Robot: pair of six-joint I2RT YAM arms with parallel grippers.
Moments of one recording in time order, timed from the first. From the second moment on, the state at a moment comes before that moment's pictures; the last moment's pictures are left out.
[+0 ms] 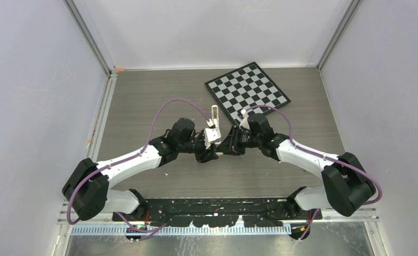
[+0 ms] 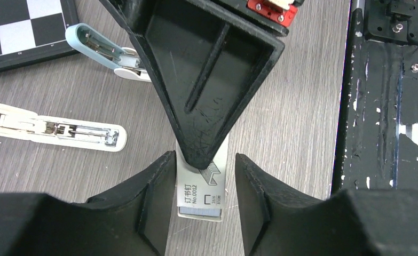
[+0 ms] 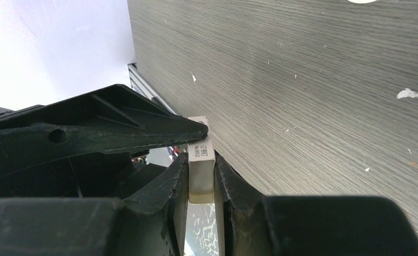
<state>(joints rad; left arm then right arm) -0.78 1.30 0.74 0.01 0.52 0.29 0.59 1.34 0.67 0.05 -0.59 0.98</state>
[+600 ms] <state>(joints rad) -0.77 1.18 0.85 -0.33 0.48 0.40 0.59 1.24 0.66 0.05 -0.58 0.99</state>
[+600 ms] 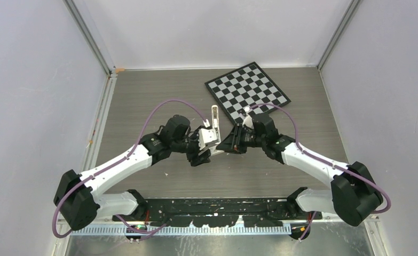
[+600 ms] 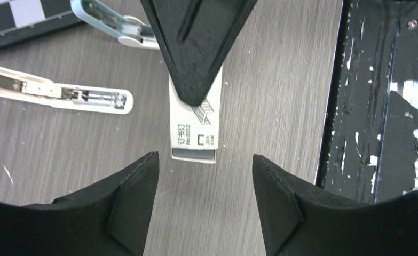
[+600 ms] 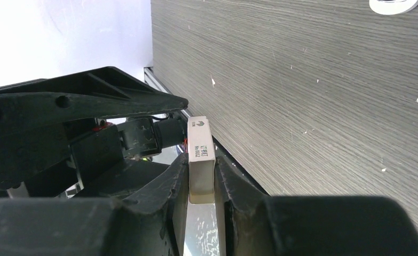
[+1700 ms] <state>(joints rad) -0.77 1.23 0.85 -0.32 0.45 0.42 0.59 1.23 0.61 0.14 -0.61 1.03</state>
